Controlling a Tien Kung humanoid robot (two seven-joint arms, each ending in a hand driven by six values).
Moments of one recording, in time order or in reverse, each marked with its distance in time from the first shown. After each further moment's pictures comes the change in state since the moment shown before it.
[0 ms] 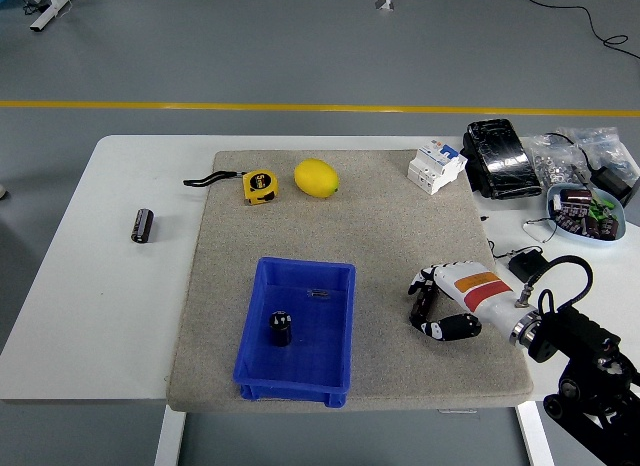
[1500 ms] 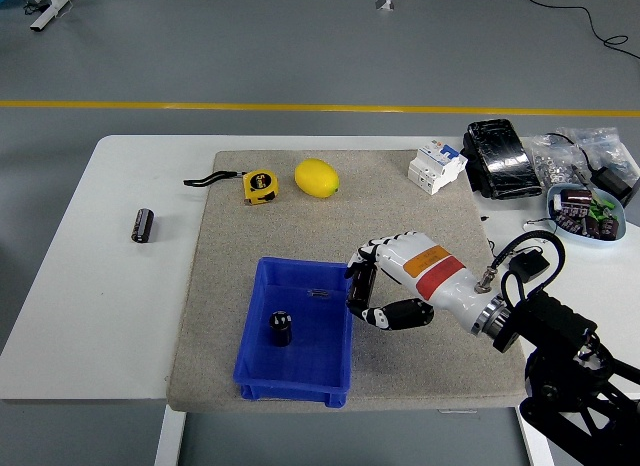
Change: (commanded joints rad) left arm -0.003 0.007 0.002 0.001 0.001 -0.002 0.001; right arm 0.033 0.002 -0.053 0.344 -0.023 0.021 -0.050
